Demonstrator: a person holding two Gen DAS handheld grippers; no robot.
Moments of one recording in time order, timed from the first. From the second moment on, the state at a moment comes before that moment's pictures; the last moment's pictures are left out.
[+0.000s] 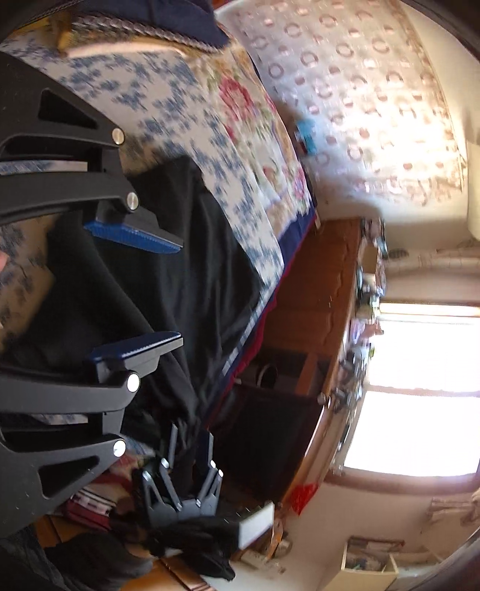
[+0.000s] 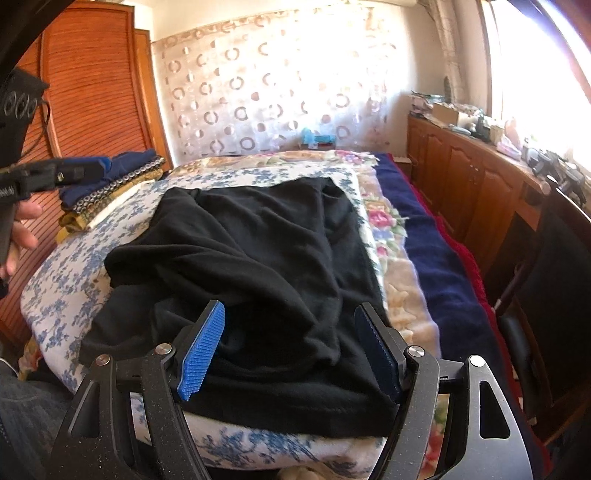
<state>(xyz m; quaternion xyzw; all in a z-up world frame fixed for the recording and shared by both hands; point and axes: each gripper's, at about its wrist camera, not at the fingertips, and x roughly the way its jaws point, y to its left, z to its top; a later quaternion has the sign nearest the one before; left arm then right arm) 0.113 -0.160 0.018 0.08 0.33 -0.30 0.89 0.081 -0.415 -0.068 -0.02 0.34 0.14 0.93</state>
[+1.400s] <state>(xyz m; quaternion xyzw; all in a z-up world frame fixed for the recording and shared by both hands) 0.078 0.009 -0.054 -0.01 0.35 -0.12 0.93 0.151 -0.162 -0.124 -0.24 0.40 0.31 0.83</state>
